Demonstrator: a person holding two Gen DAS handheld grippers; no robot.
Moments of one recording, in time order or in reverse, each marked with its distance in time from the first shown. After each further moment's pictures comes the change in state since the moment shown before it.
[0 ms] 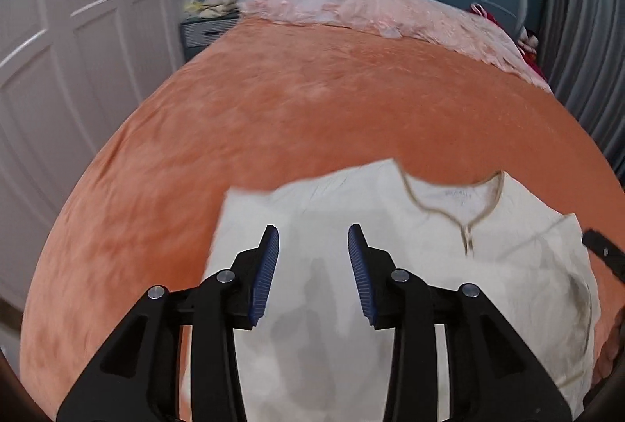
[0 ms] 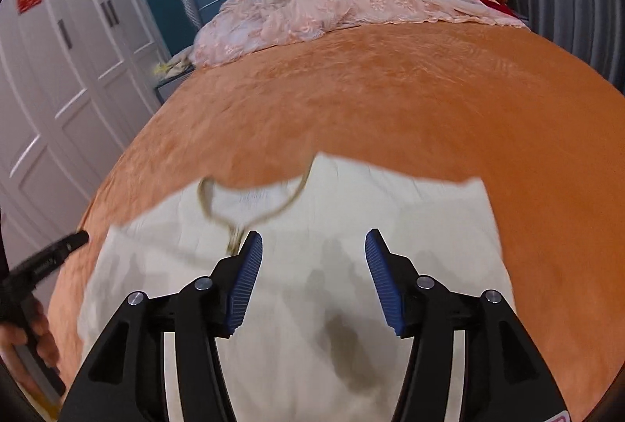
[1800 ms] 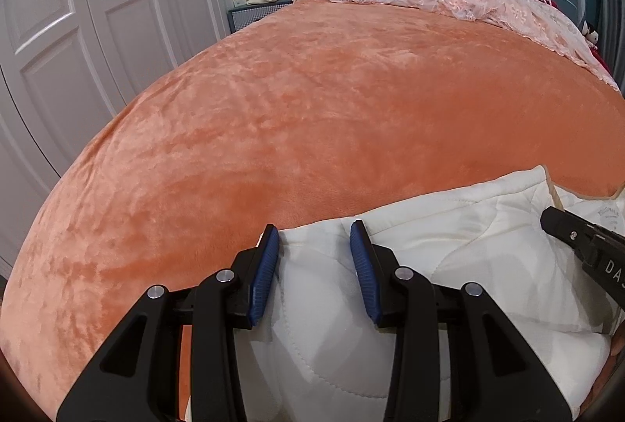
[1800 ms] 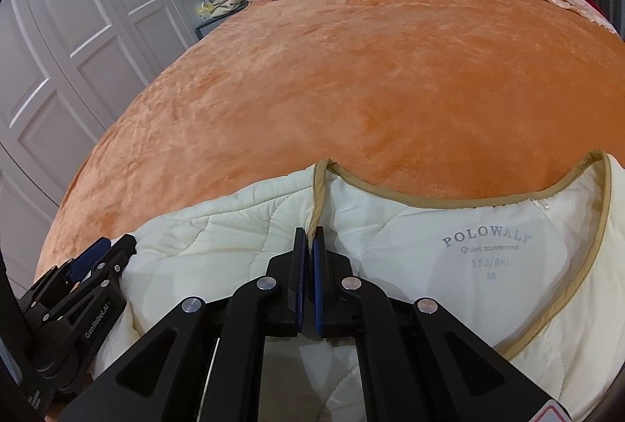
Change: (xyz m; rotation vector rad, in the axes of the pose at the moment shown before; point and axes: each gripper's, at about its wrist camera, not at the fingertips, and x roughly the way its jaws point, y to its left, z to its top) left arm 0.138 0.049 -0.019 -0.056 -0.007 0.236; right arm 0.209 0.147 -0.014 -0.149 0.143 0.143
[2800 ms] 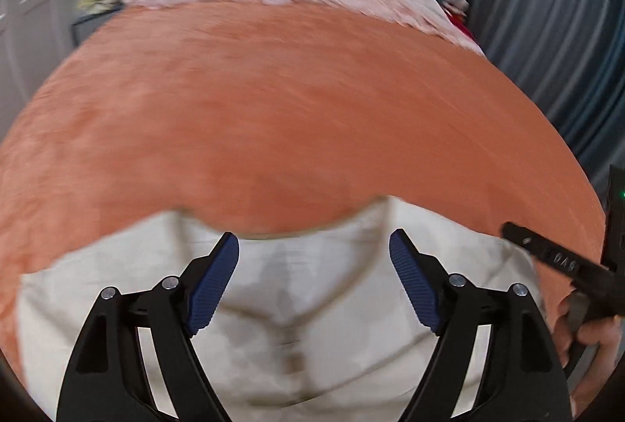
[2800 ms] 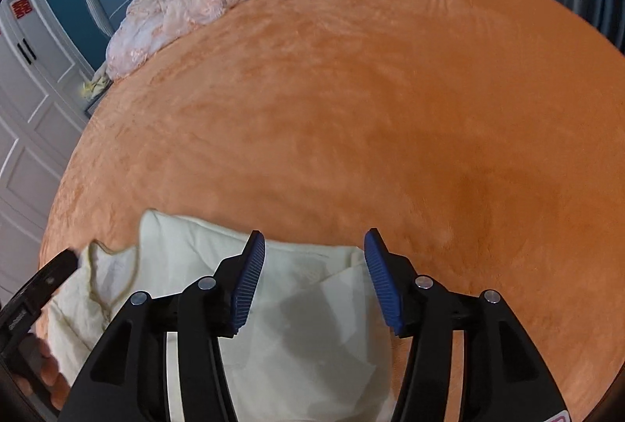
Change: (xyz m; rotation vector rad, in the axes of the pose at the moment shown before) left arm -0.075 -0.215 0.048 0.195 0.121 -0.522; right arm -0.149 -0.263 -0.004 0.356 -0.012 -0.244
